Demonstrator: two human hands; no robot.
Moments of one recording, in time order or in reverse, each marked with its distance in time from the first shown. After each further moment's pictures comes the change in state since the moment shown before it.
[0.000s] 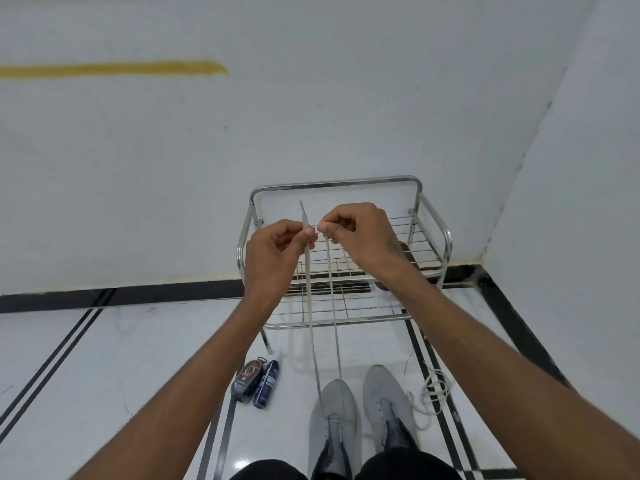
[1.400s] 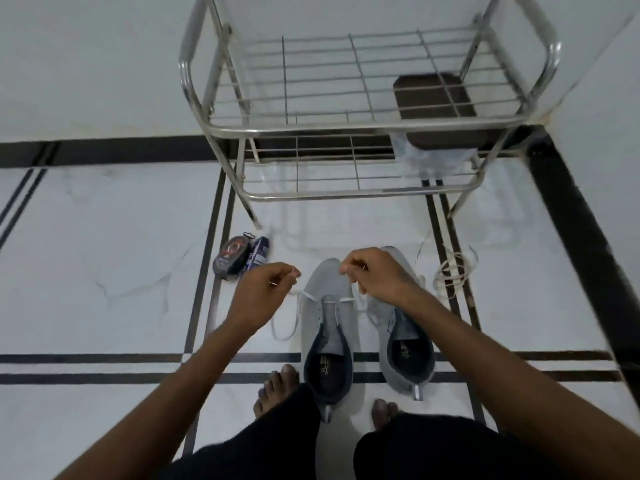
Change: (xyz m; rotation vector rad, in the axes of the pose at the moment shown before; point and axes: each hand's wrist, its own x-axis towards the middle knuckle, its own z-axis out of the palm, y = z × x) left_hand -0.166 -0.271 0.000 0.437 -0.399 -0.471; right_hand -0.146 0.248 0.140 -0.099 -0.582 0.565
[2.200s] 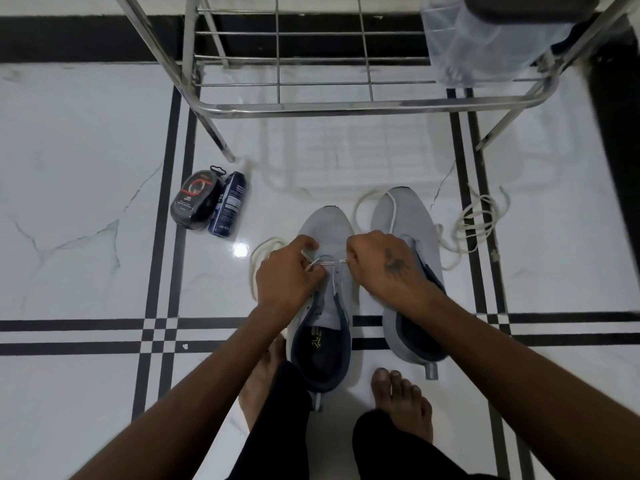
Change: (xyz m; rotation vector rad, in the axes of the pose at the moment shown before) left_hand 0.013 -0.054 0.115 0.225 -0.054 -0.191; right_hand 0.025 0.070 0.065 -0.649 0.003 -0.062
